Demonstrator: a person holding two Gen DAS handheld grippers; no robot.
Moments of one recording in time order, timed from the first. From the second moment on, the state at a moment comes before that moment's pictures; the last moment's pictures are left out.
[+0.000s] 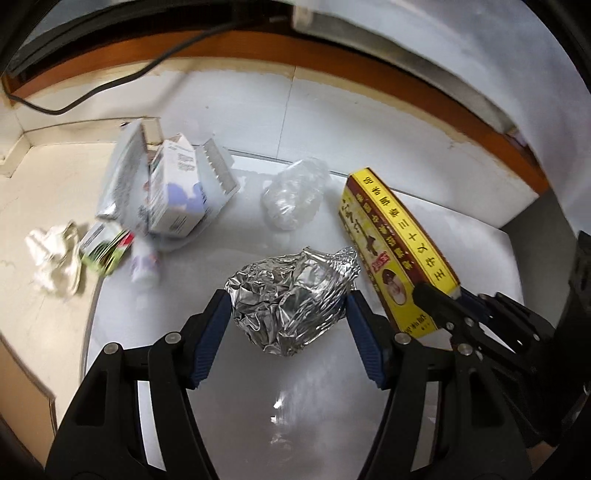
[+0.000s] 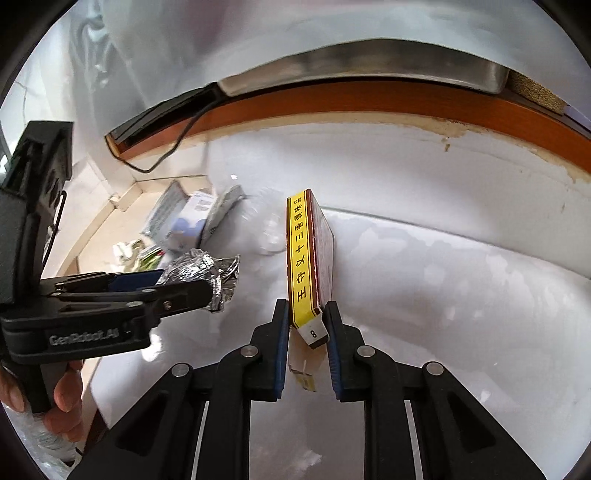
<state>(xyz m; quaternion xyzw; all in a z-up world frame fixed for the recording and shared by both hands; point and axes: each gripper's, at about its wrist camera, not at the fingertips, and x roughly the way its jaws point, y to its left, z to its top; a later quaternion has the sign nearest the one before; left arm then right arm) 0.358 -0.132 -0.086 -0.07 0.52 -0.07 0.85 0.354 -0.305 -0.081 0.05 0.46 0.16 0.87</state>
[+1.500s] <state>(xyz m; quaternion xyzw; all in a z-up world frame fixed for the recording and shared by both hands) 0.006 -0.004 -0.134 -0.07 0.58 -0.17 0.79 -0.068 -0.193 -0.107 0.12 0.56 0.09 0.81</state>
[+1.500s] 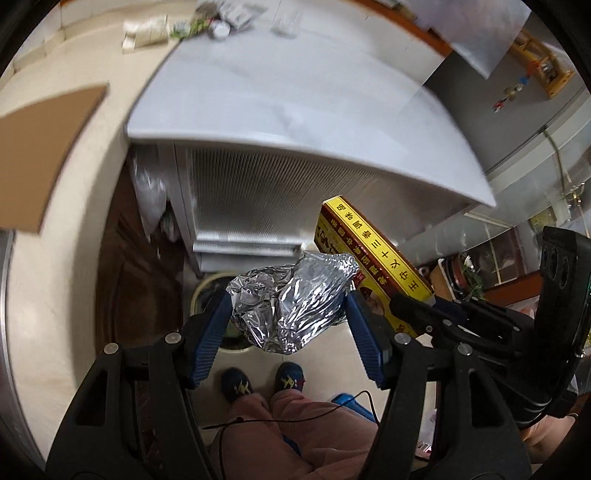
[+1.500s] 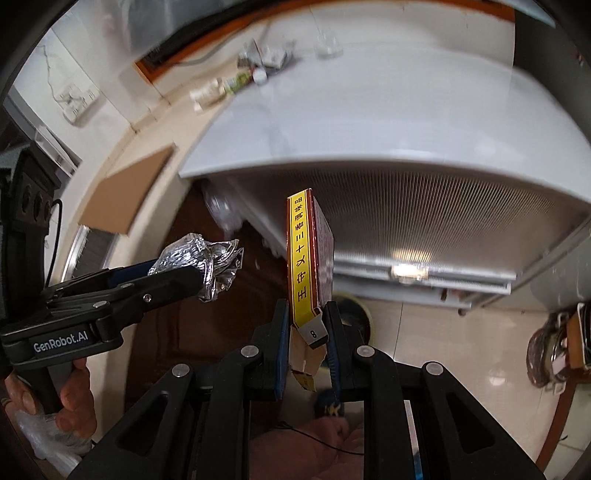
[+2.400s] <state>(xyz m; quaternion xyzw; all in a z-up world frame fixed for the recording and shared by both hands) 0.039 -0.008 -0.559 -0.05 0.71 0.01 0.70 -0.022 -0.160 -0.534 0.12 0.72 0.08 0.68</state>
